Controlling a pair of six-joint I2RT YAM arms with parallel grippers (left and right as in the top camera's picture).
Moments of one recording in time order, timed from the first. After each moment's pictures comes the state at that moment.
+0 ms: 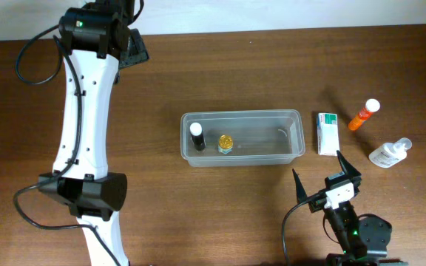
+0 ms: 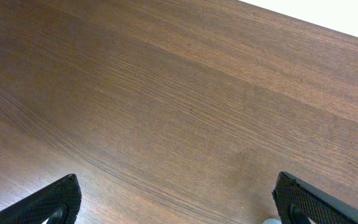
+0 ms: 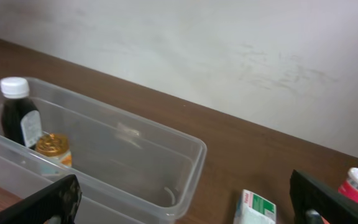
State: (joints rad) left arm -0.19 2.15 2.58 -1.56 -0.40 -0.49; right arm -0.13 0.02 0.01 -0.03 -0.41 -0.24
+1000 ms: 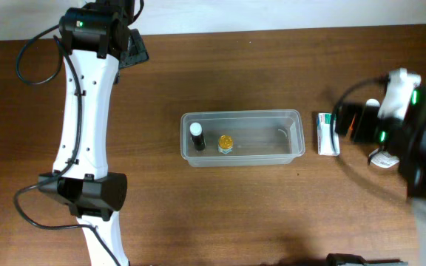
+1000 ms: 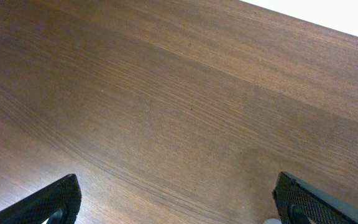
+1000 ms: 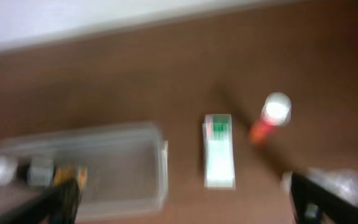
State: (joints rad) left arm -0.19 2.15 2.58 -1.56 -0.40 -0.49; right arm -0.13 1.13 1.41 -1.03 -0.11 0.08
